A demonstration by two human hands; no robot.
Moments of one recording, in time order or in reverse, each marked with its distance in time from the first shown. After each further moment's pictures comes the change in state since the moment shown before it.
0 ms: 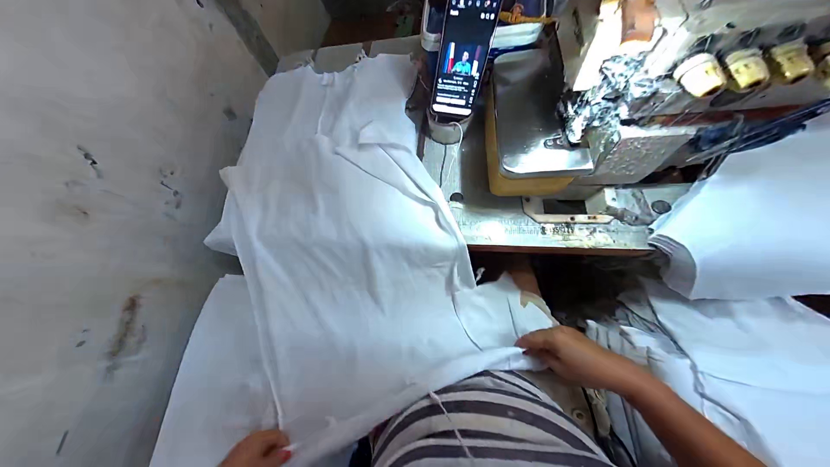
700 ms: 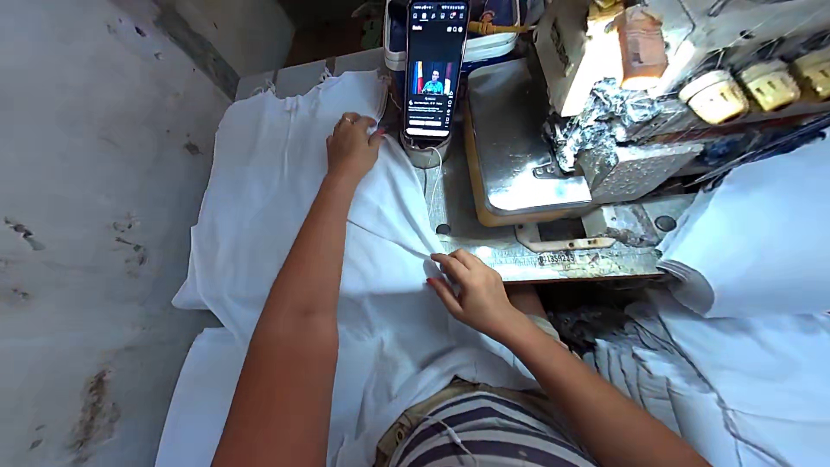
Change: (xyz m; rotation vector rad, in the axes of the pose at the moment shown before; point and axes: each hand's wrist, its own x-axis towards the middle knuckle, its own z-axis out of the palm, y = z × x) left_hand 0.182 0.446 -0.240 0.347 0.939 0.782; right_hand 0.167 -0.043 -0.026 -0.204 0.943 -0.236
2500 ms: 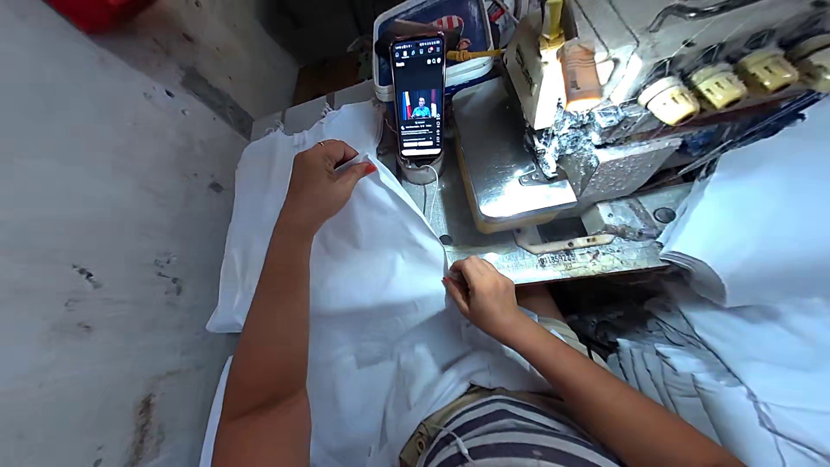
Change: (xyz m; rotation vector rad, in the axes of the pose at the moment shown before) left_hand -0.074 0.027 -0.081 -0.154 0.176 0.381; right_hand -0.003 -0.001 0.002 -0.097 0.175 0.072
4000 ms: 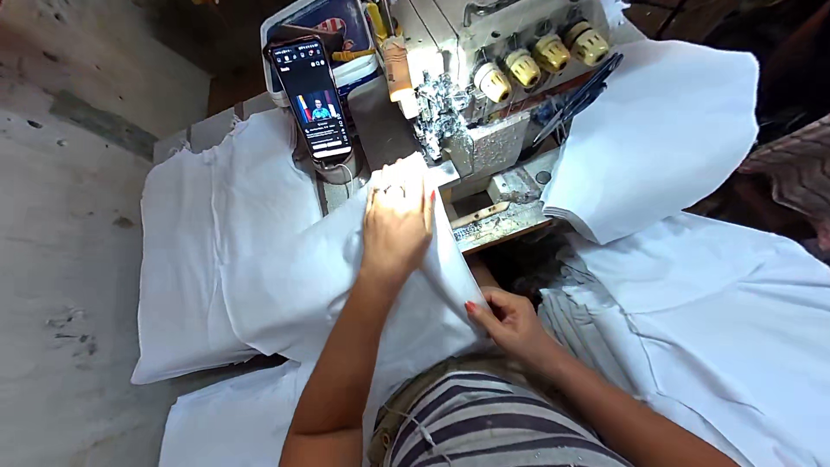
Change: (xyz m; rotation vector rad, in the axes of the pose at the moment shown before) left_hand -0.031 0.157 0.145 0.208 -0.135 0.115; right_hand -0.104 0.017 -0.110 0.577 -0.038 0.514
